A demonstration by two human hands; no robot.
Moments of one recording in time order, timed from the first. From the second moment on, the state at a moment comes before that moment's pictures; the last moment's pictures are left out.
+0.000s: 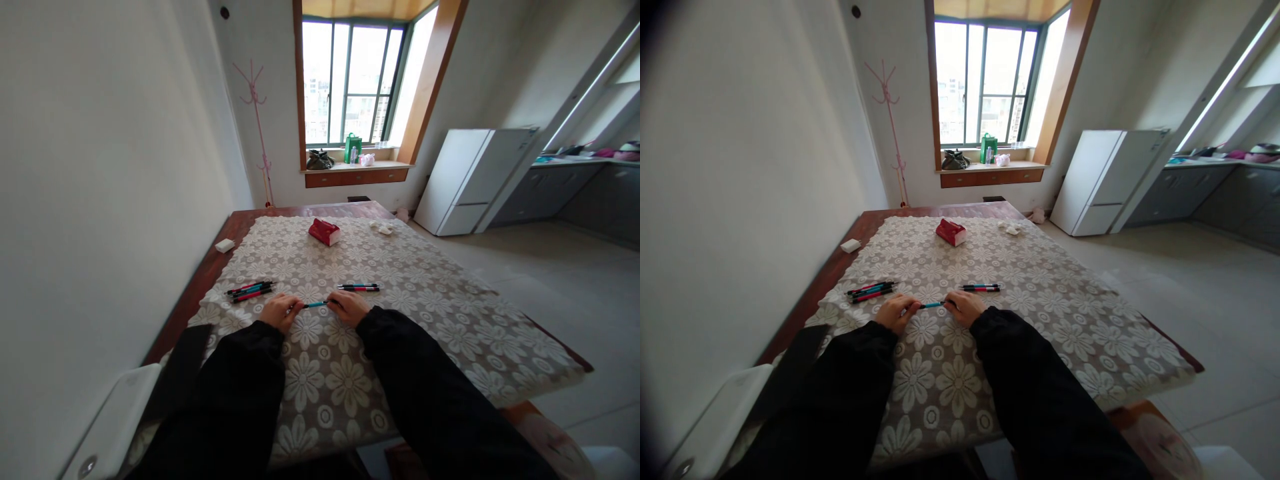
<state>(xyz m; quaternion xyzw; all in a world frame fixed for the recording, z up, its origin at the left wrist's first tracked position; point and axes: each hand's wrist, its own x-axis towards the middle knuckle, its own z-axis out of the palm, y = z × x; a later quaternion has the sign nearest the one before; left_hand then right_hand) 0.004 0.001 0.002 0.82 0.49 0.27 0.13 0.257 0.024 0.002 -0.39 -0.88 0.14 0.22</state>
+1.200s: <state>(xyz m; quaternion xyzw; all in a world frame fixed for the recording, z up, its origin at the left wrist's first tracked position) 0.002 0.004 -0.002 0.78 0.55 0.27 0.10 0.258 0.026 0.002 -0.44 -0.83 0.13 0.30</state>
